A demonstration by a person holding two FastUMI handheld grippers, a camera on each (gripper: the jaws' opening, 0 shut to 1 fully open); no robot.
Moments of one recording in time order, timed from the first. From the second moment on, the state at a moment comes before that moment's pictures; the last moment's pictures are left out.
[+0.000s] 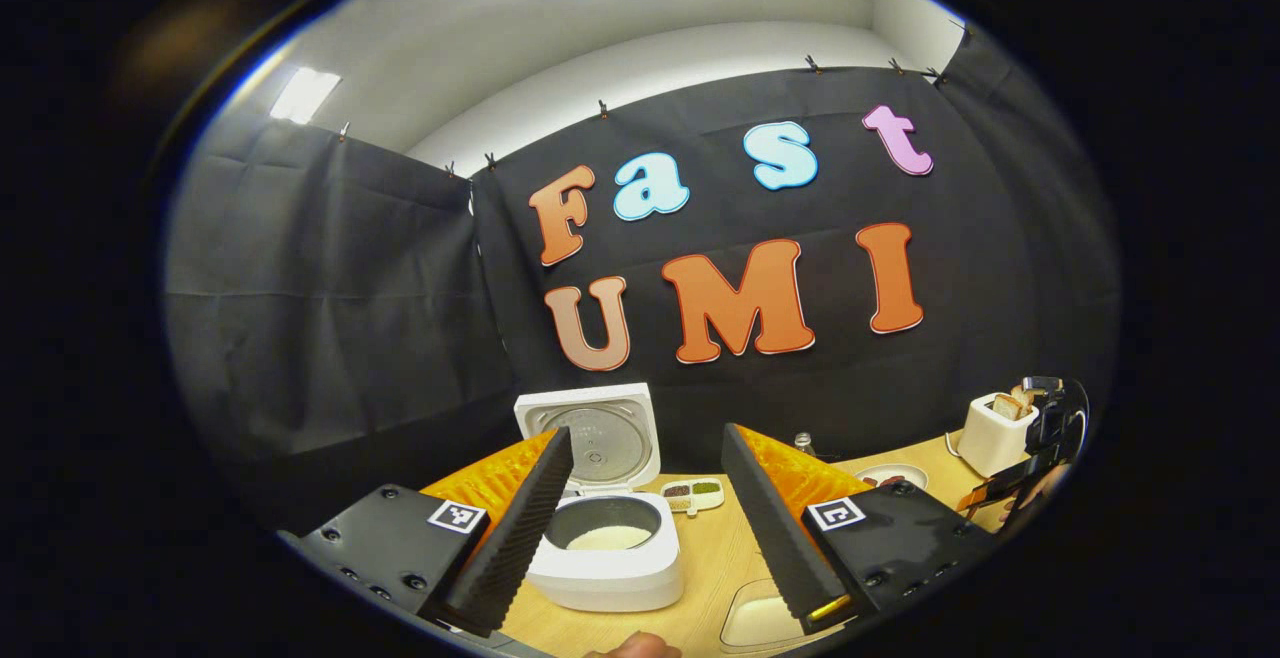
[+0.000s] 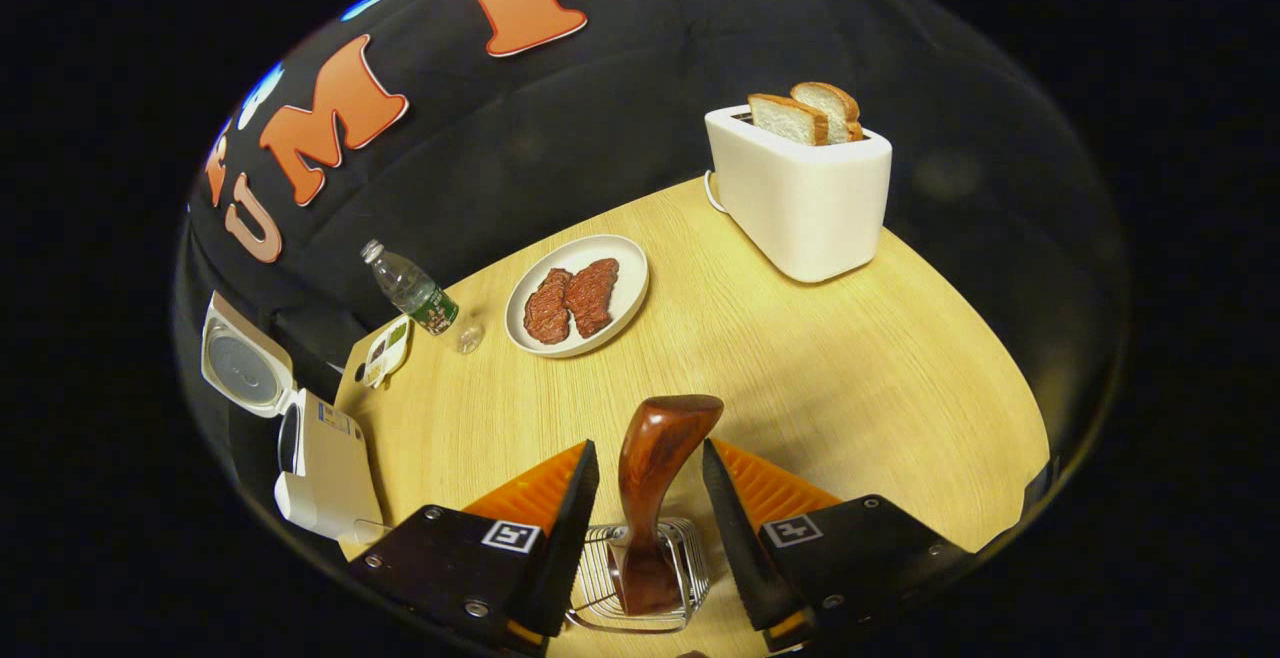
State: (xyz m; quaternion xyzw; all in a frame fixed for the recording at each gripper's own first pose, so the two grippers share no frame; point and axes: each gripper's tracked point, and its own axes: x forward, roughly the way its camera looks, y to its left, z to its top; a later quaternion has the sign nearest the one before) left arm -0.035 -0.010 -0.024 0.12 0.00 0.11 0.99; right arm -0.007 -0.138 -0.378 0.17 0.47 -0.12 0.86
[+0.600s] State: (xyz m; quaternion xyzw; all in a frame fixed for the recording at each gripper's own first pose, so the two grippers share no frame) left arm -0.032 -0.008 -0.034 0.12 0.01 0.10 0.99; right arm -0.031 -0.134 -0.361 0.25 0.42 -0.14 0.86
